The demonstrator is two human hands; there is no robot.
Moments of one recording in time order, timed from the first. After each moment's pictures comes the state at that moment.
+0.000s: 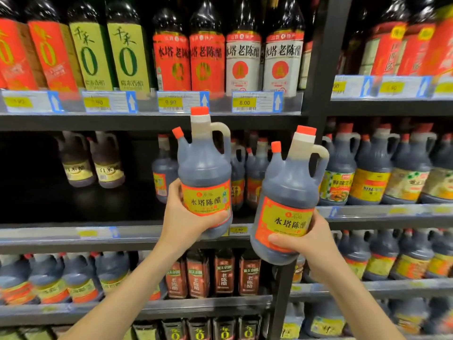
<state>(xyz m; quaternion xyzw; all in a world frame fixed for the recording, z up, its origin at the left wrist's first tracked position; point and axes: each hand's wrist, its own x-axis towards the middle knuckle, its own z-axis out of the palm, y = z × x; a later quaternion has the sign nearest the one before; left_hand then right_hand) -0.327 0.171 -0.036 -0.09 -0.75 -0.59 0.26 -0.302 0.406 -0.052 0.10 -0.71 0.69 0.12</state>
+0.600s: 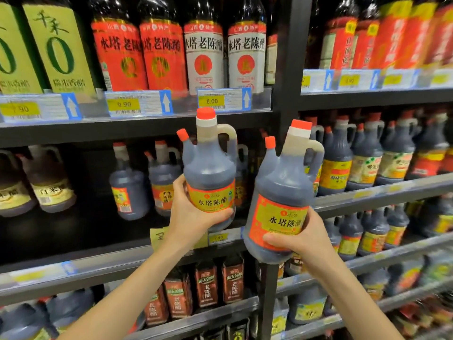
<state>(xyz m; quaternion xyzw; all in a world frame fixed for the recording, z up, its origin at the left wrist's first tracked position) -0.383 0.209 -0.040 -0.19 -0.75 -0.60 0.22 -0.298 0.413 -0.051 0.05 -0.70 0.69 0.19</state>
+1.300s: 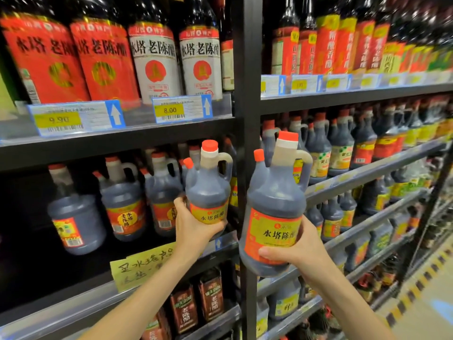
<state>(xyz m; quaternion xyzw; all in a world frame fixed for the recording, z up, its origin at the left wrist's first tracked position) -0.429 0.267 -0.076 -0.21 -0.76 -0.59 0.17 -0.276 0.428 -0.057 -0.02 -0.71 0.66 0.23</state>
